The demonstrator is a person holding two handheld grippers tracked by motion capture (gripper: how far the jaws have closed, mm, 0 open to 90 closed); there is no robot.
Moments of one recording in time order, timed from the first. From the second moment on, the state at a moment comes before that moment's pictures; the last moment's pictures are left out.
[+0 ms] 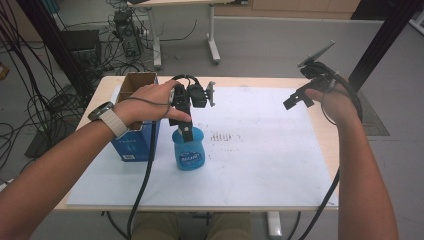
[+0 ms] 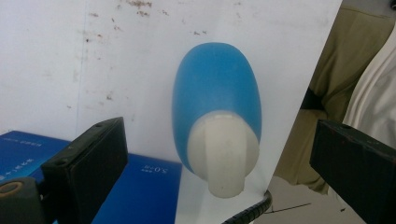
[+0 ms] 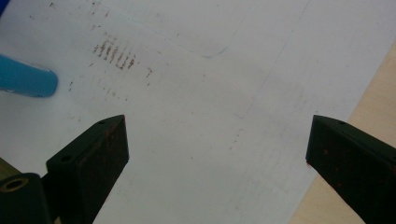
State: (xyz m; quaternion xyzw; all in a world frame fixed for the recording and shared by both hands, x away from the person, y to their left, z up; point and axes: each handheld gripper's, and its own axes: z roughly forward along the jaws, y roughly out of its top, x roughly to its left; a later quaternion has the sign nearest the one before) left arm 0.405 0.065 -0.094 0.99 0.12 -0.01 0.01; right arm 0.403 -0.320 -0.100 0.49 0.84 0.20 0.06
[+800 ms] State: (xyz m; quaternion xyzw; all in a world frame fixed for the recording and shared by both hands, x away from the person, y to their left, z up) left arm 0.404 0.067 -0.096 0.99 0.12 -0.01 0.01; right arm 0.403 -0.320 -0.099 0.49 0.84 0.20 0.06
